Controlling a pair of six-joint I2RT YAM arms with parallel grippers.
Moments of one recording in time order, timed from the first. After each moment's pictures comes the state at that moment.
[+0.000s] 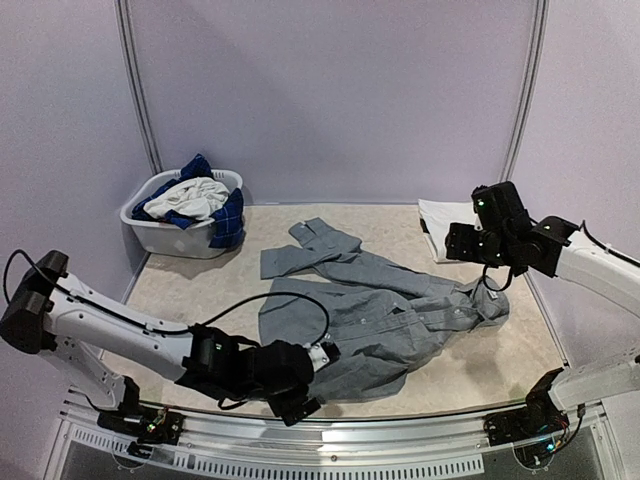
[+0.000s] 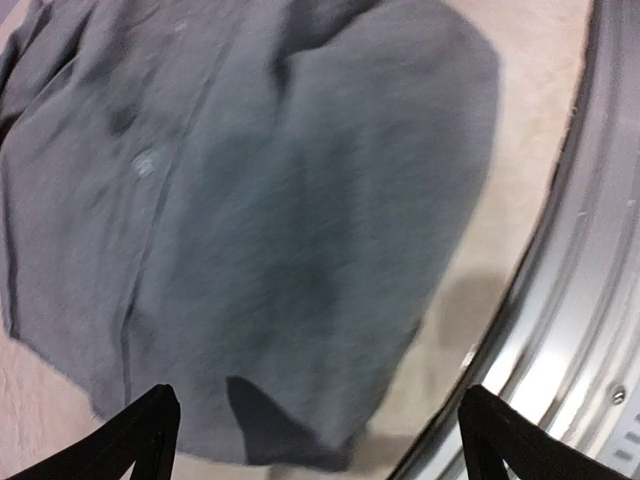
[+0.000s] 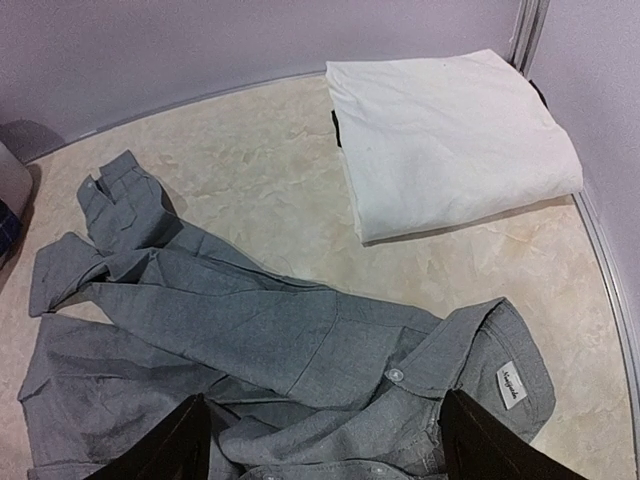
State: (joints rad) left arm -1.46 1.55 0.85 -0.35 -0.38 -0.28; right arm 0.59 1.20 1.01 -0.55 0.42 0.56
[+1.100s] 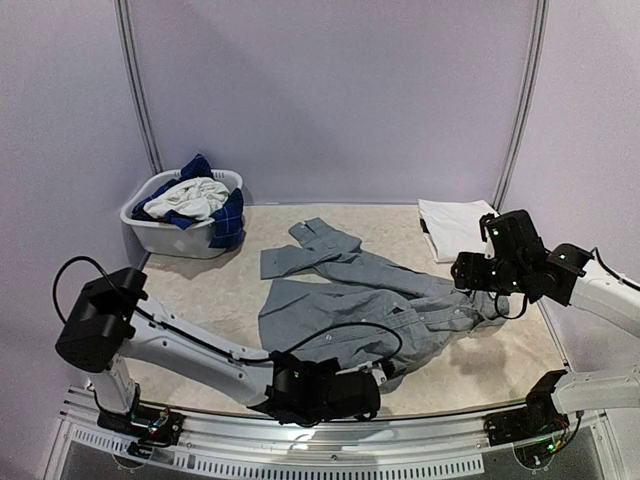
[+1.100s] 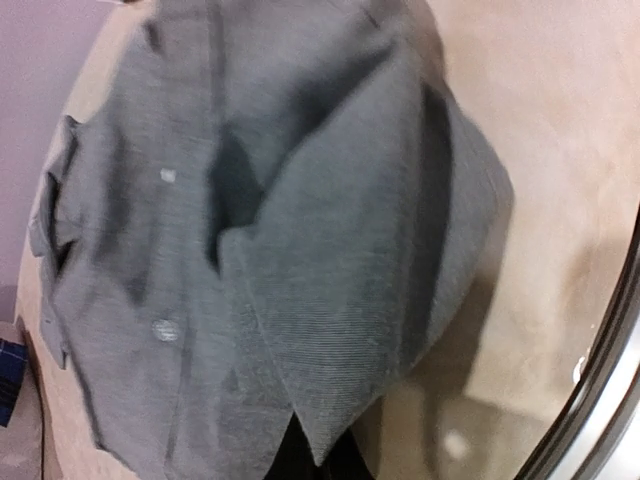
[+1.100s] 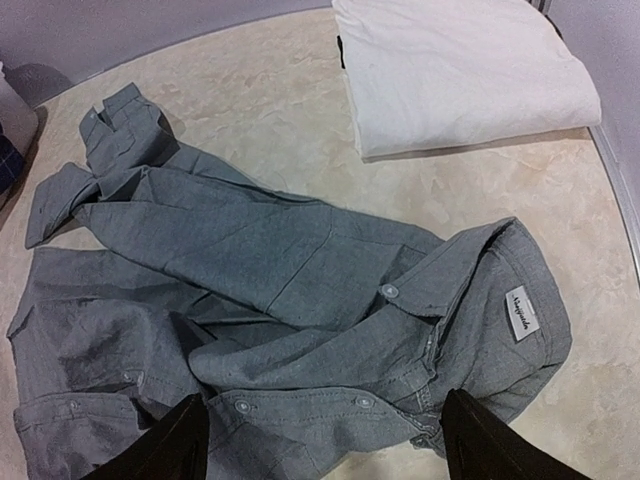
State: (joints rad) left arm -1.54 1.94 1.17 -0.32 -0.66 -0.10; right arm 0.59 1.03 0.82 -0.58 0.32 0.56
